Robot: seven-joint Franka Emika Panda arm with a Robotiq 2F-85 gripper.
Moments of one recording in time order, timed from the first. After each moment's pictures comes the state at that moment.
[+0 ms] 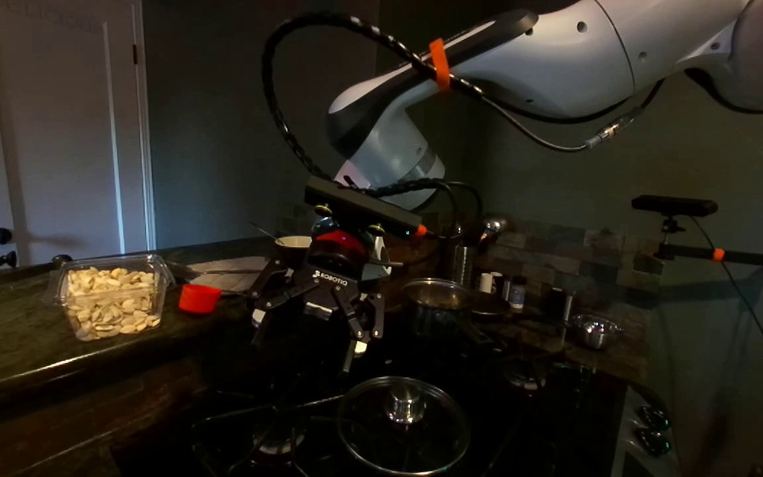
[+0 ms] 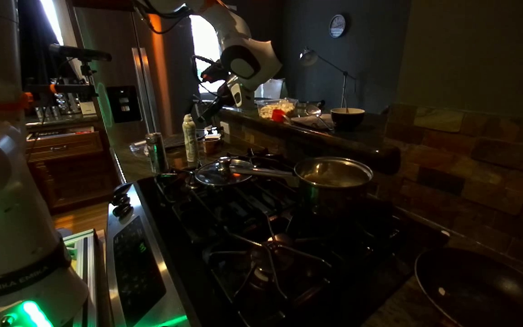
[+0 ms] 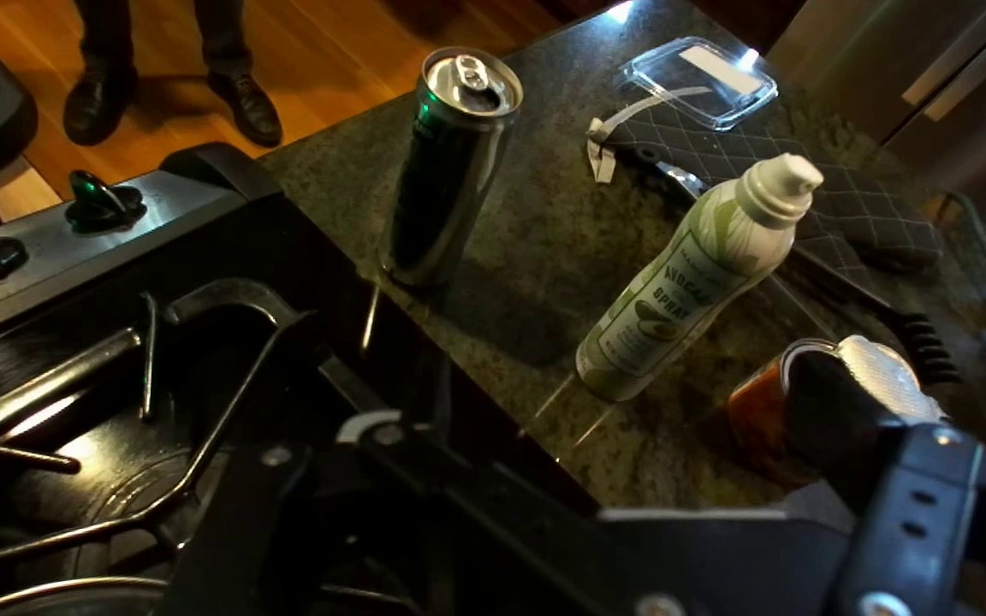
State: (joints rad) arm 0.11 0.20 0.08 -1.92 0.85 1.66 0.58
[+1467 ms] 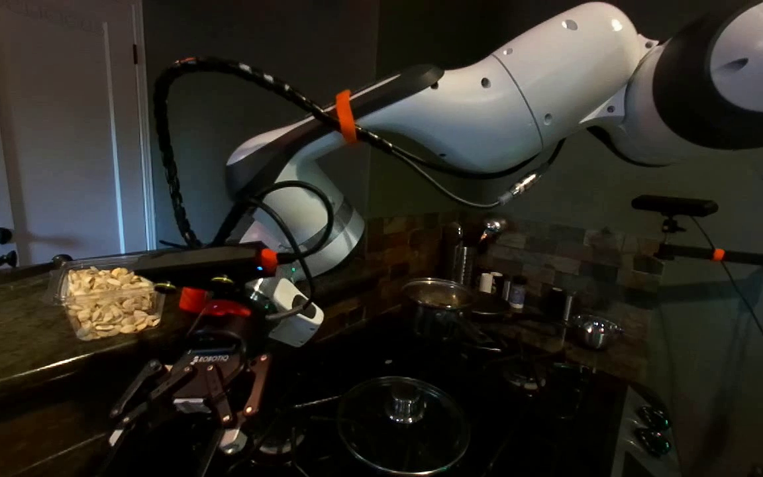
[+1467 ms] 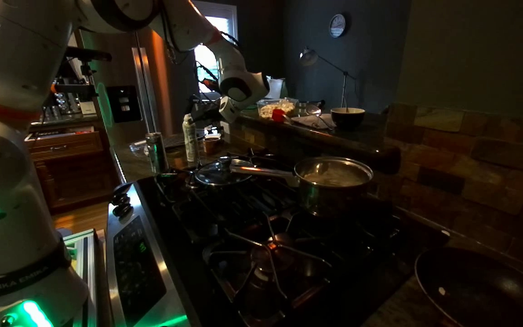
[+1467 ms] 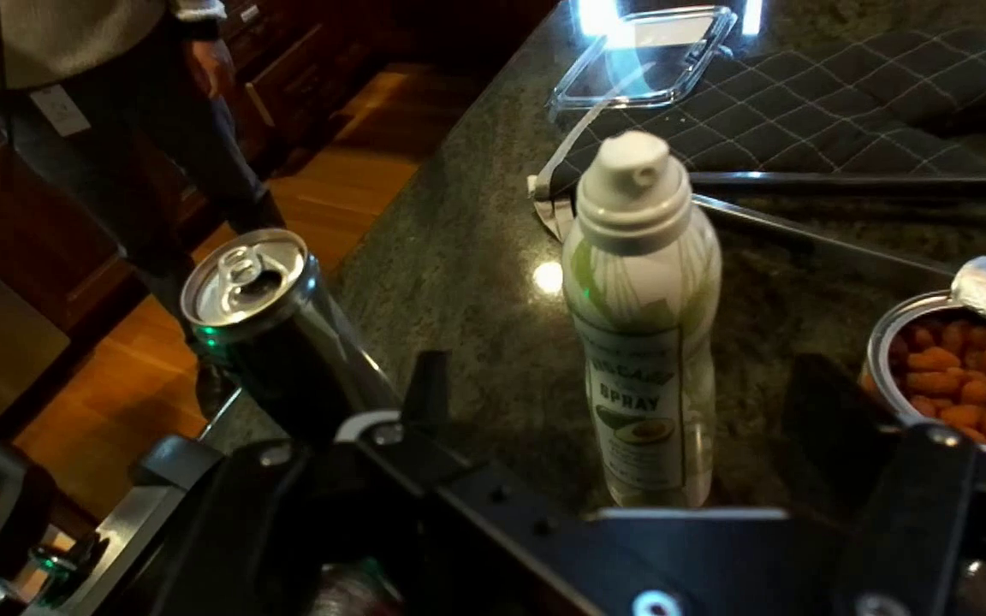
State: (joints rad) arm 0.25 0.51 0.14 -1.67 0.95 1.71 1.20
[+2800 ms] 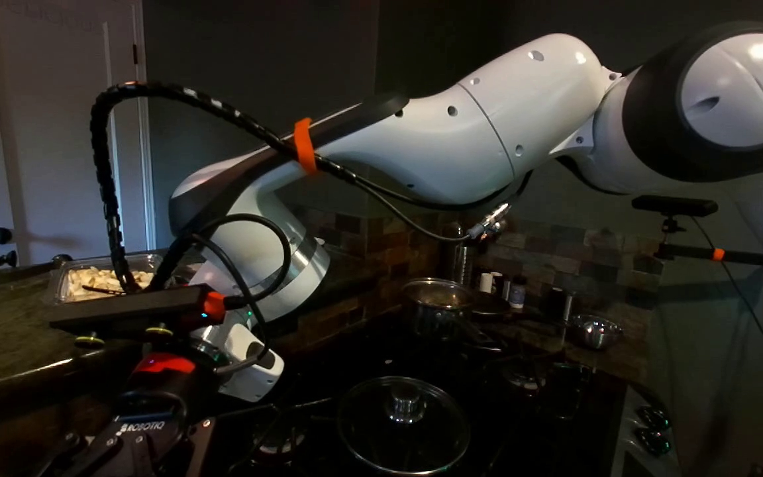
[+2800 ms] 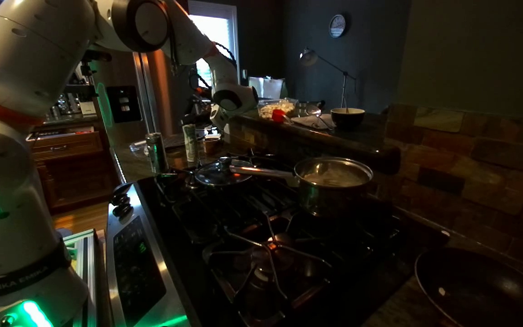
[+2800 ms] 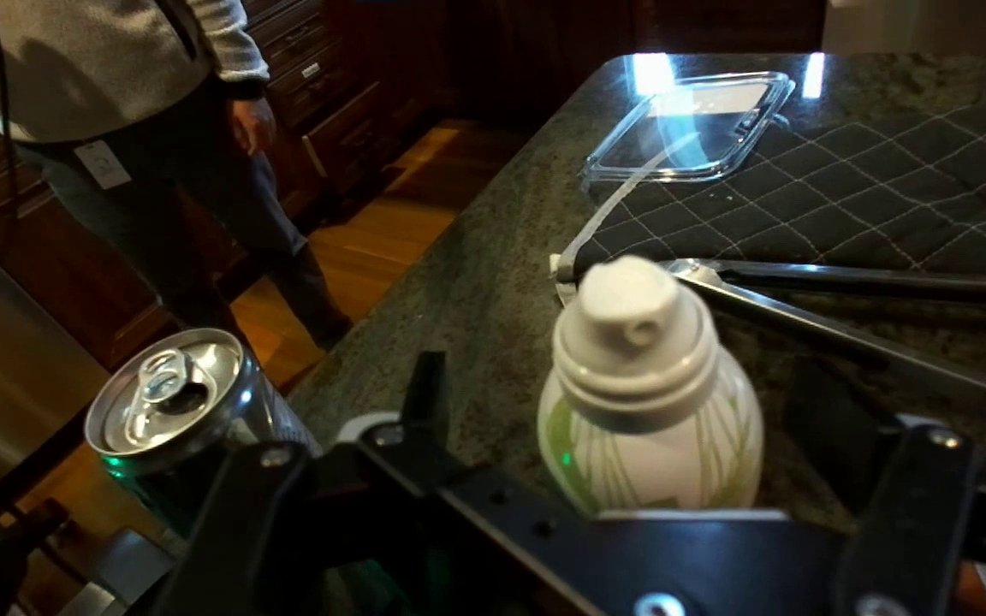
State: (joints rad) arm 0.30 0.63 0.20 -1.59 1.00 1.70 1.19
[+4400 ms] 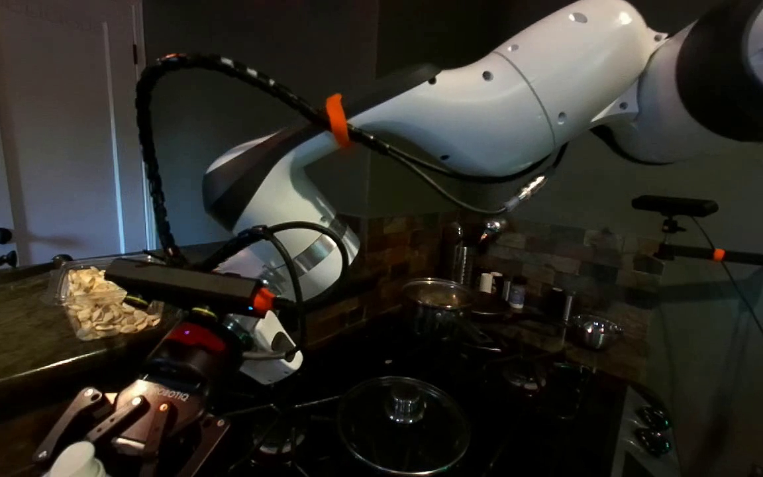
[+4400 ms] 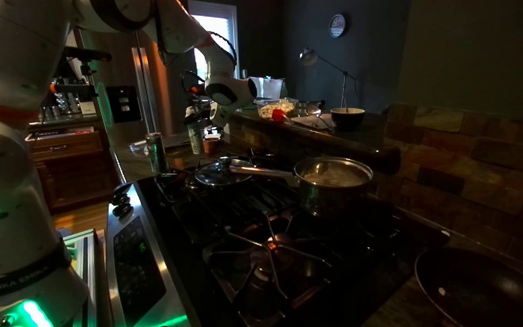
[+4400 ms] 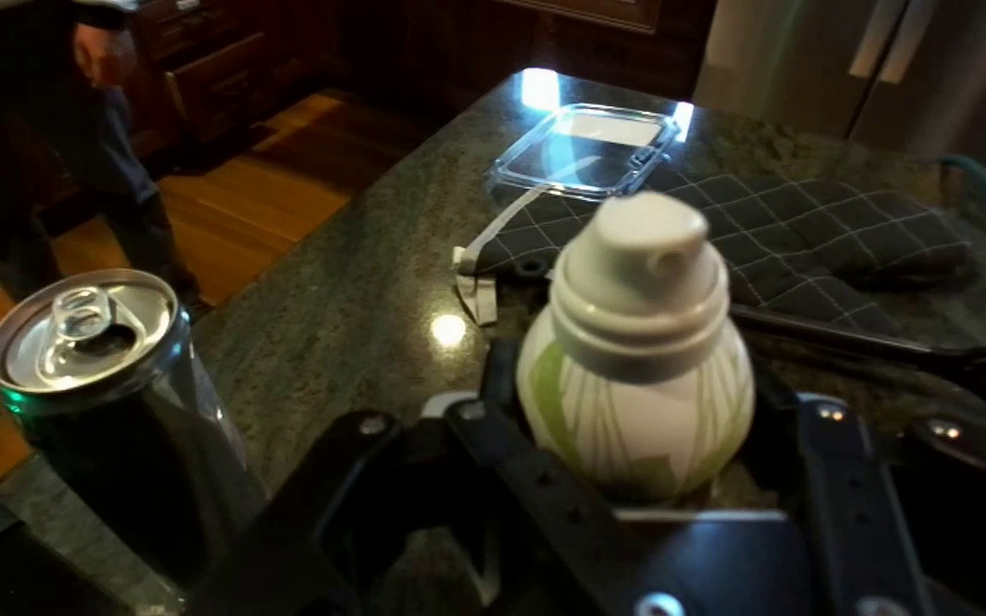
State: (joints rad) arm 0.28 0.49 0.20 -1.75 1.10 1.86 0.94
